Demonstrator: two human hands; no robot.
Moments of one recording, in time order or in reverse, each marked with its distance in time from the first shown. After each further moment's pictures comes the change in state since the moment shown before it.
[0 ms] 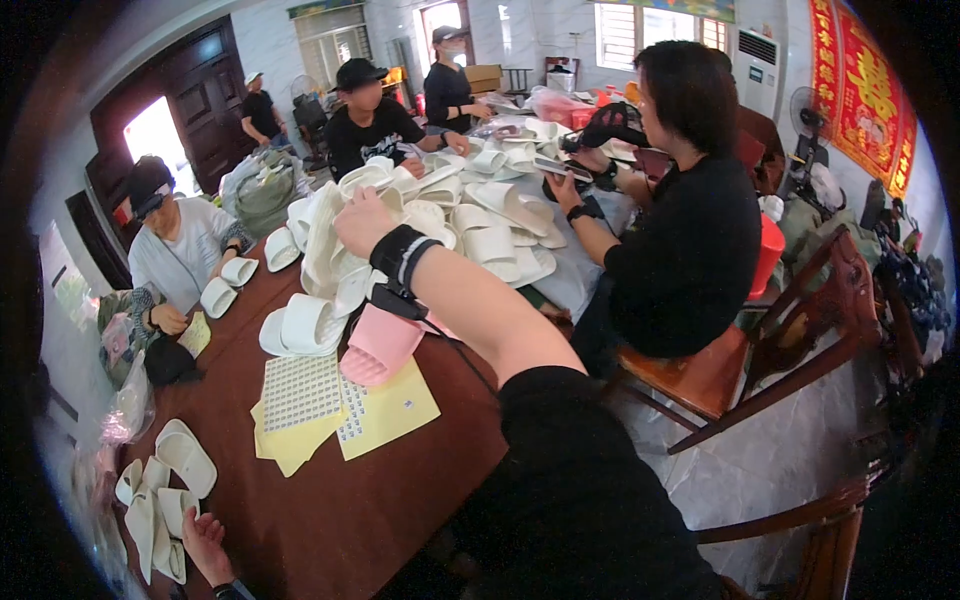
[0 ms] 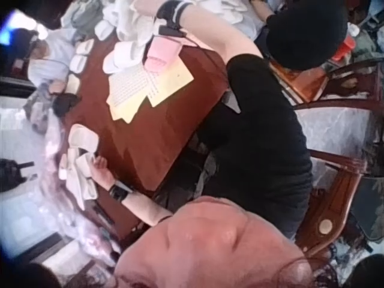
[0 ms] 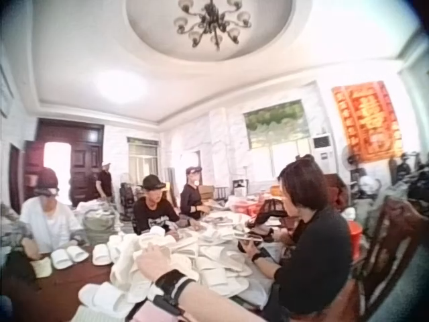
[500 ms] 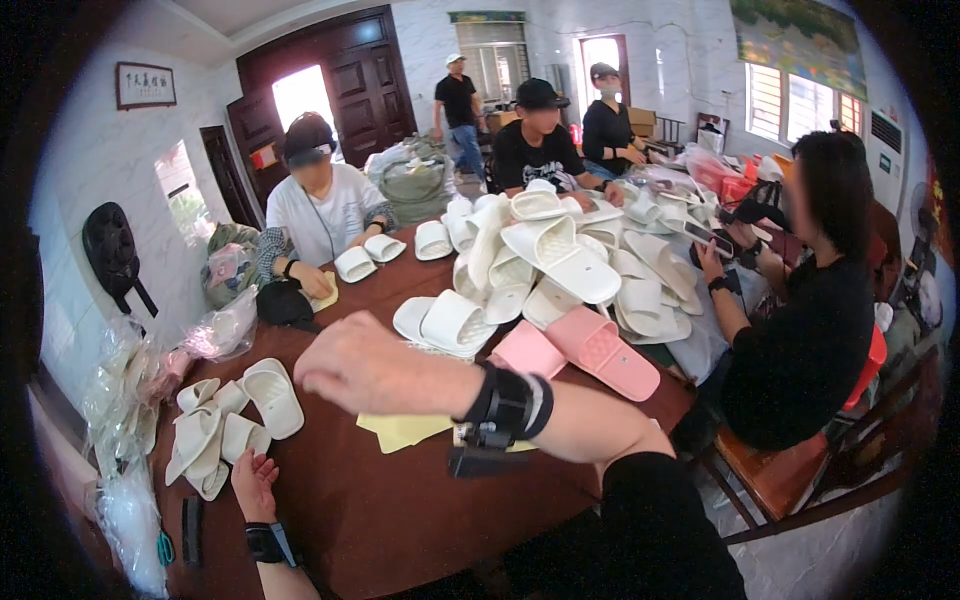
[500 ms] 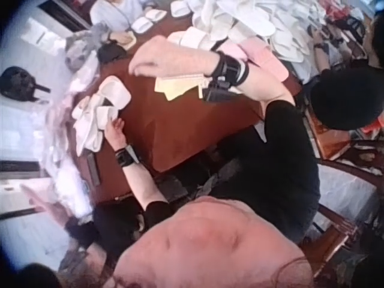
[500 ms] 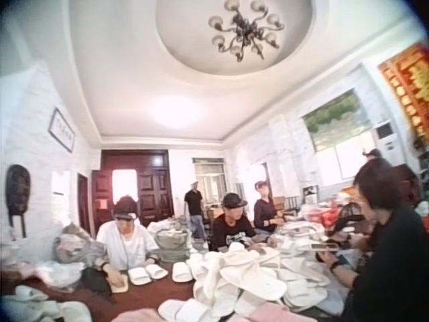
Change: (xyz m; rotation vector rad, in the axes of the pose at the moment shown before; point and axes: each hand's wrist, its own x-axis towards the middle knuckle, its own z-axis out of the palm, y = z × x) left_hand -0.011 0.001 -0.002 -0.183 0.133 0.042; right_hand -0.014 -0.188 -0.183 1.378 0.268 -0.557
